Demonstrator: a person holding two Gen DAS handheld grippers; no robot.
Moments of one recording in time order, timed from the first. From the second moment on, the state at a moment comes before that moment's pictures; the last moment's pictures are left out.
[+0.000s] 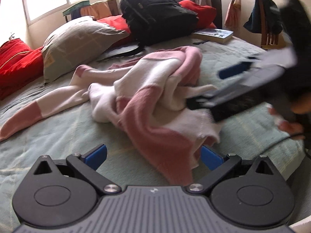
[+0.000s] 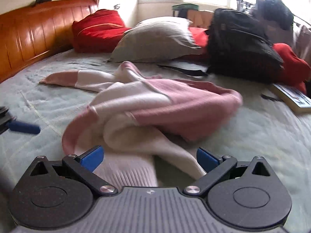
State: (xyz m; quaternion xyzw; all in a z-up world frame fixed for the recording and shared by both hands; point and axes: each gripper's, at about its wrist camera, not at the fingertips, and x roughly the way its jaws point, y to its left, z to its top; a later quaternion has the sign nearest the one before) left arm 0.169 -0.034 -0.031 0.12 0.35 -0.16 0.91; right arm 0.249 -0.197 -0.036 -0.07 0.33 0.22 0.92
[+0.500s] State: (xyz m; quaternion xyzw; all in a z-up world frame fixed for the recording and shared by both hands) left arm 0.170 -0.027 -0.044 0.11 0.37 -0.18 0.90; right arm 0.266 -0.213 -0.049 -0.06 0.34 0.11 0.93
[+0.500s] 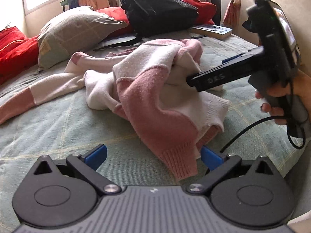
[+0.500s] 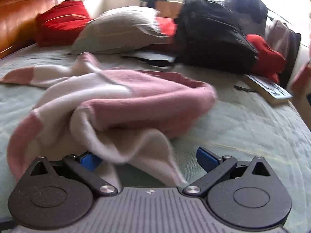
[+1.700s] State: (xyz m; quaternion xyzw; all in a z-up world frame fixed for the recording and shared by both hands) left arm 0.160 -0.037 -0.045 0.11 0.38 -0.18 0.90; right arm 0.270 -0.303 -0.058 0.09 0.36 0.00 0.93
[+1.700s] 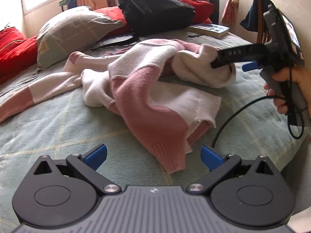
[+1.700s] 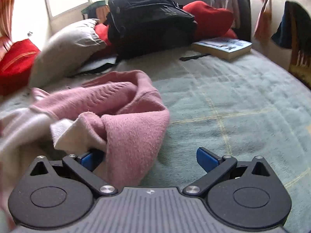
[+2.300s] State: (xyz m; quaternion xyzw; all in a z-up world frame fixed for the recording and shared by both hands) left arm 0.157 -0.052 -0.050 0.12 0.39 -0.19 0.89; right arm 0.261 -0.298 -0.082 0.06 0.34 -0.06 0.94
